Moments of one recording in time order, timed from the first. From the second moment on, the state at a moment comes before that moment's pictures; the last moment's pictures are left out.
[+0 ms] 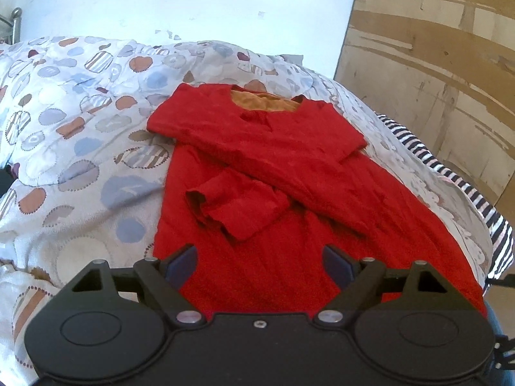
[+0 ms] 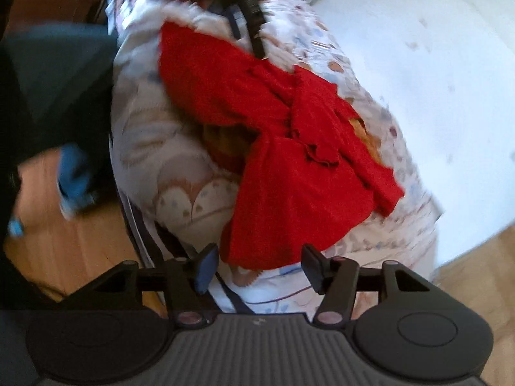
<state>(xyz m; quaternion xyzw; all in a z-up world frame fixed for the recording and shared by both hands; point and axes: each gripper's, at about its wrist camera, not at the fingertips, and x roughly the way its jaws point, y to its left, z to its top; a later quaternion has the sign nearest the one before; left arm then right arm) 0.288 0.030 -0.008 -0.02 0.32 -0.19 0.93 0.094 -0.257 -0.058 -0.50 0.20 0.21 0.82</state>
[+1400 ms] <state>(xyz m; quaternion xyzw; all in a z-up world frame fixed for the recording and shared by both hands) 0.210 -0.095 -0.039 0.15 0.19 -0.12 0.96 0.195 -0.298 0.125 -0.05 0.17 0.27 0.95</state>
